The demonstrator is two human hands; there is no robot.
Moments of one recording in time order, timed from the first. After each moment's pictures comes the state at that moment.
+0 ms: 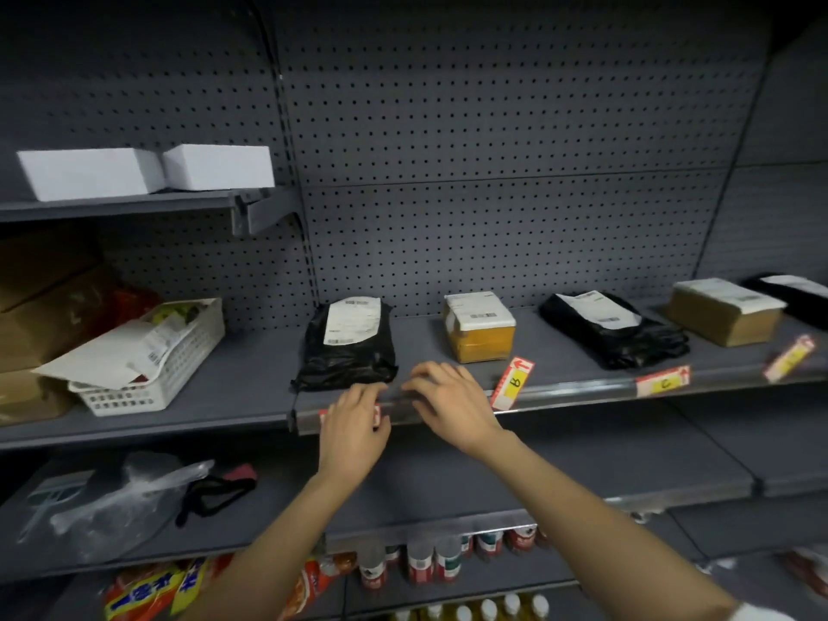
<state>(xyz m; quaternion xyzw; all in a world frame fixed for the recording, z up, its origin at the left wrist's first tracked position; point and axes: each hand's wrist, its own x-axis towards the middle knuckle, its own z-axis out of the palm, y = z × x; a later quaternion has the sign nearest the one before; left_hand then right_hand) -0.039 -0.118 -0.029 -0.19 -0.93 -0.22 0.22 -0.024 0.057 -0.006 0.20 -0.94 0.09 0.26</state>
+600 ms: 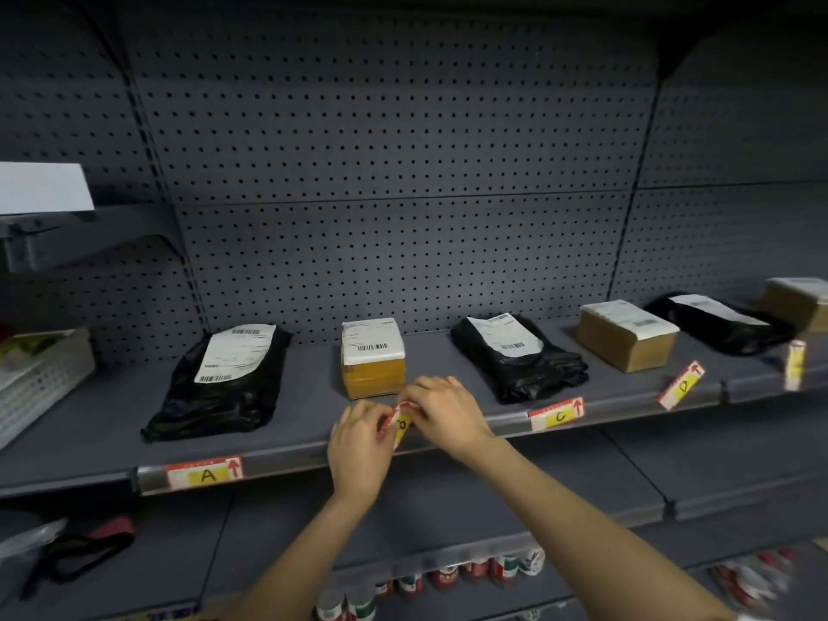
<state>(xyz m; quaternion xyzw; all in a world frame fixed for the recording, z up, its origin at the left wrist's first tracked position) -0.040 0.075 -0.027 -0.15 -0.90 -0.34 0.23 -0.034 0.219 0.006 0.15 -0.96 0.12 0.22</state>
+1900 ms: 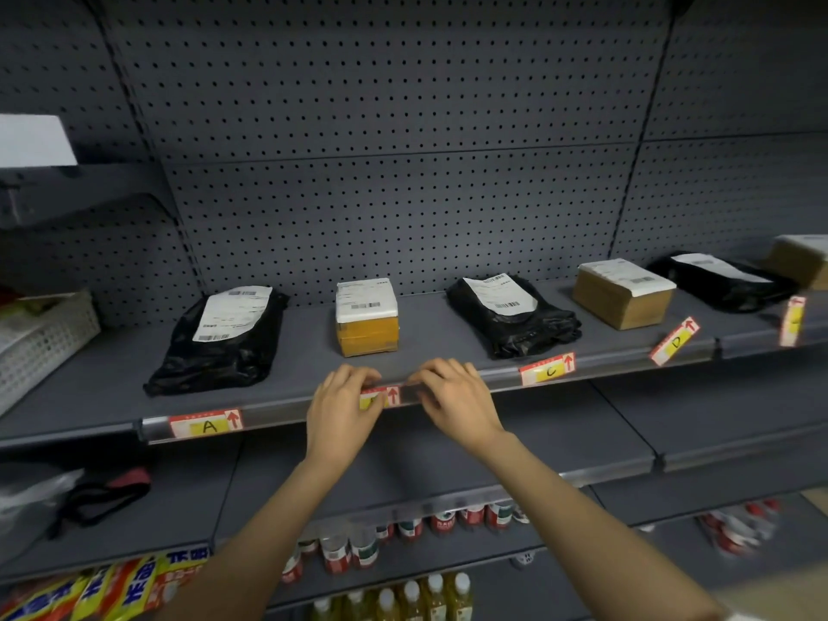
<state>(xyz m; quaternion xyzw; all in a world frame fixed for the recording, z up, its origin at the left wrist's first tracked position) -0.024 0.055 -0.029 -0.20 -0.91 -0.28 0.23 0.008 0.235 -0.029 0.12 -0.94 0.12 0.28</state>
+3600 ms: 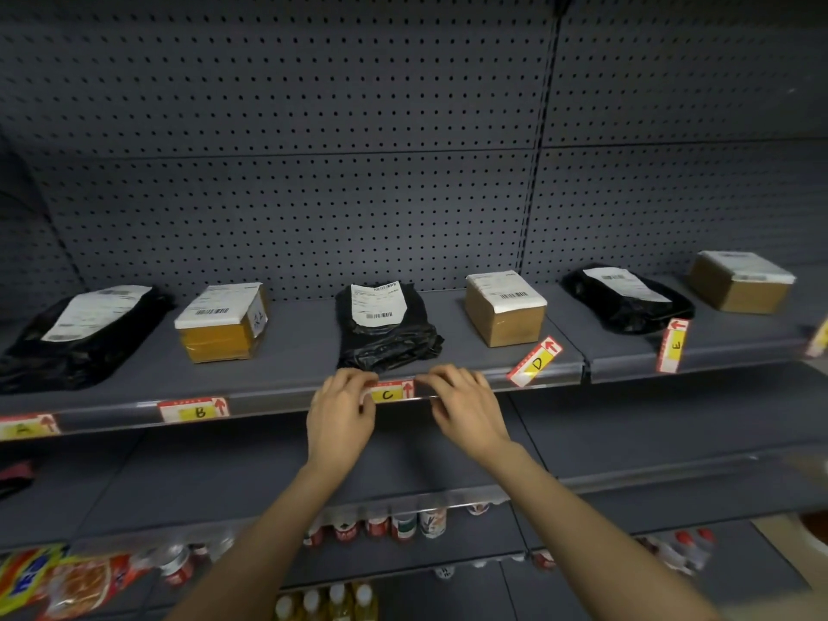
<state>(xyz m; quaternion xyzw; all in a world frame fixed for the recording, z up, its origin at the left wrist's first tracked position) 0.021 0.299 -0.039 -0.16 -0.92 -0.28 0.24 0.046 0.489 -0.047 0.12 -0.95 0.12 0.25</state>
